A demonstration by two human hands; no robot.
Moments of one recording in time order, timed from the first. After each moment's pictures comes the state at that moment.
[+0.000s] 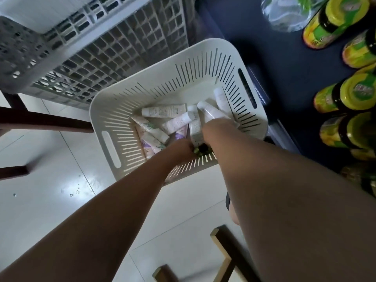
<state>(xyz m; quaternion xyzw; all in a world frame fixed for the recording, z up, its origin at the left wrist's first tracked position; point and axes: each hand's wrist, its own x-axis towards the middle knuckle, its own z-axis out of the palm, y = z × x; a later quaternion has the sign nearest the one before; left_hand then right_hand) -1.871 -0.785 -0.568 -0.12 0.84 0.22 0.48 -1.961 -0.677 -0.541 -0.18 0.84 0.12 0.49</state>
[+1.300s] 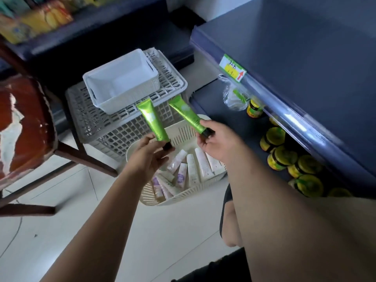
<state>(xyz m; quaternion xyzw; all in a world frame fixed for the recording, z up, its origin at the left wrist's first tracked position) -1.847 -0.824 -0.333 -0.32 0.52 0.79 0.04 -1.949 -0.632 -0.336 0.27 0.33 -0.83 0.36</state>
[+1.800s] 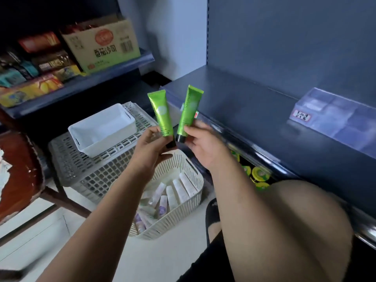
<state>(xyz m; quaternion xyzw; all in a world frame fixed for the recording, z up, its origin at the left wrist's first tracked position) -1.869 -0.738 -0.216 -0.09 0.65 0.76 0.01 -1.916 -0.583 -0.221 0.01 0.44 -0.88 0.17</state>
